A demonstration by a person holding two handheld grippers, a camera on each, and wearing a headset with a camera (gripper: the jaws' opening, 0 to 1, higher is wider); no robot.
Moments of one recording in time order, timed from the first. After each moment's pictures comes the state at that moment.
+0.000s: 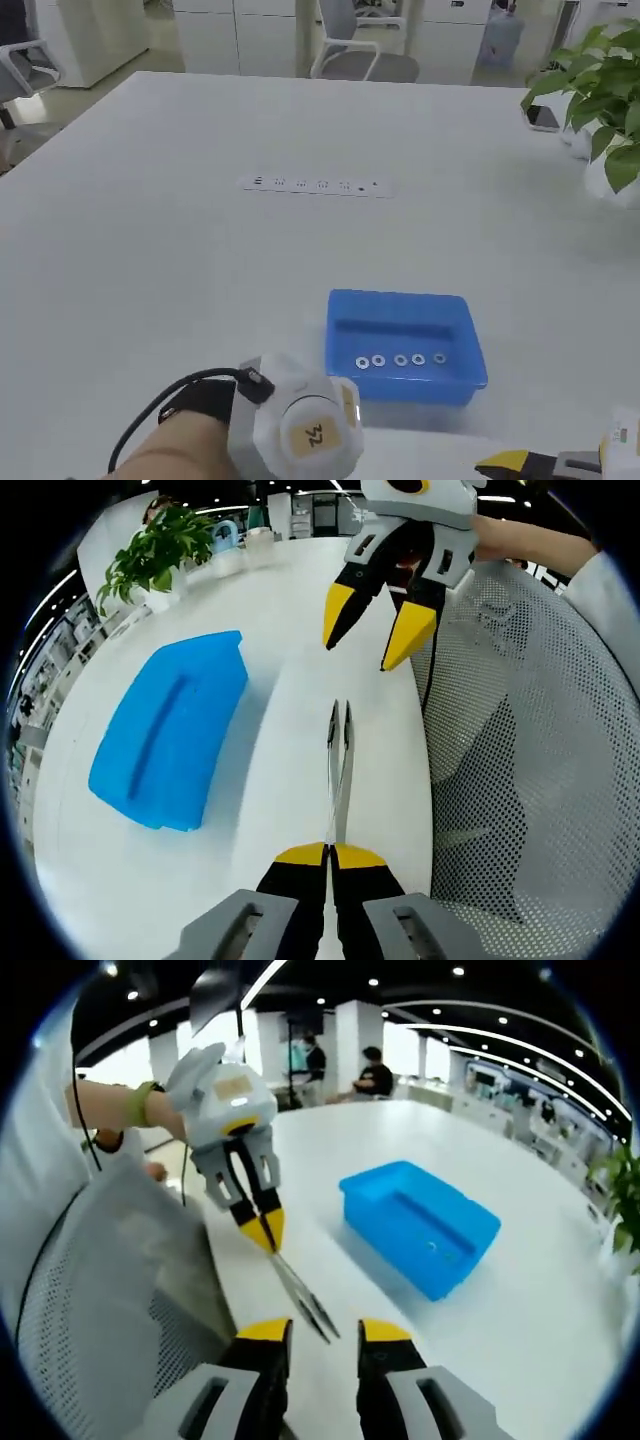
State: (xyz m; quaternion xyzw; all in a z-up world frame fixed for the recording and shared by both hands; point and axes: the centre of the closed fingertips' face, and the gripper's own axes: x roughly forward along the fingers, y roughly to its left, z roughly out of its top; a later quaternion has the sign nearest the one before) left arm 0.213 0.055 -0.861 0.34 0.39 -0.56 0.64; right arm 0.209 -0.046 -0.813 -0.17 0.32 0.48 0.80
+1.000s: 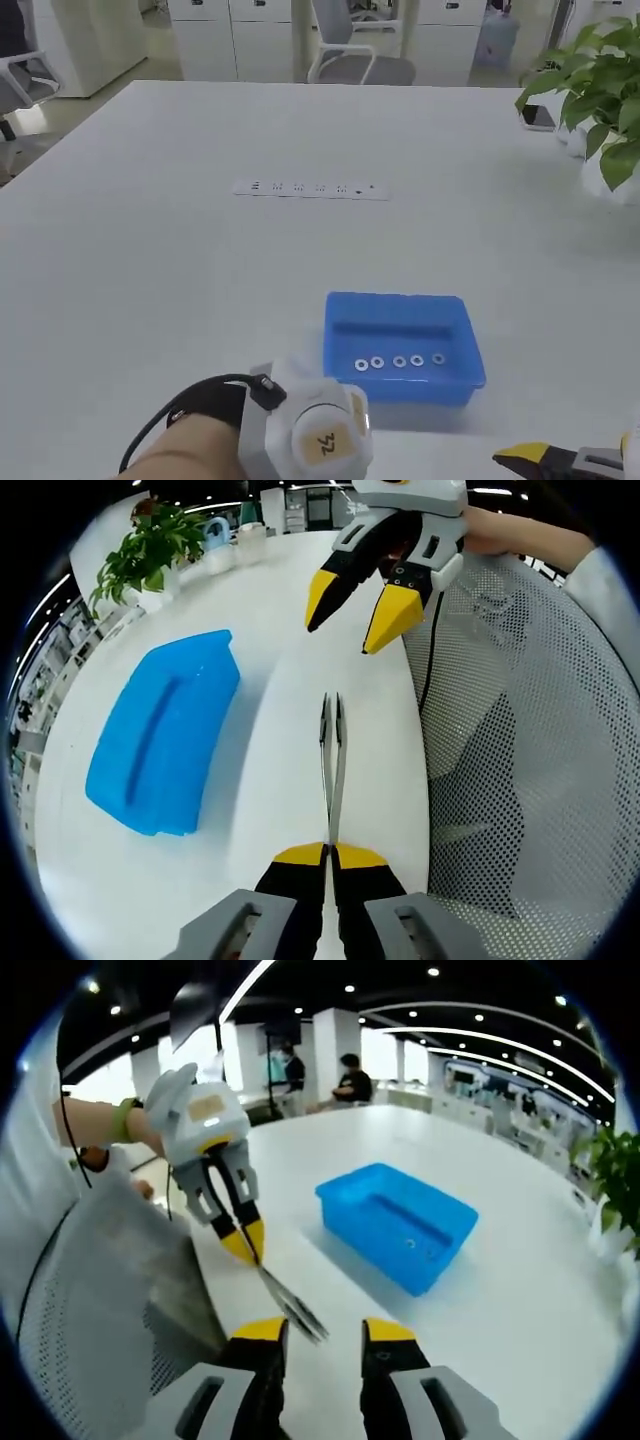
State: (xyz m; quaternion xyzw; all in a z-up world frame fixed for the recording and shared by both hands) left arm 0.209 0.055 -0.861 0.35 0.39 -0.56 0.64; right arm 0.220 -0.054 -0.806 -0.13 0.31 0.45 0.82
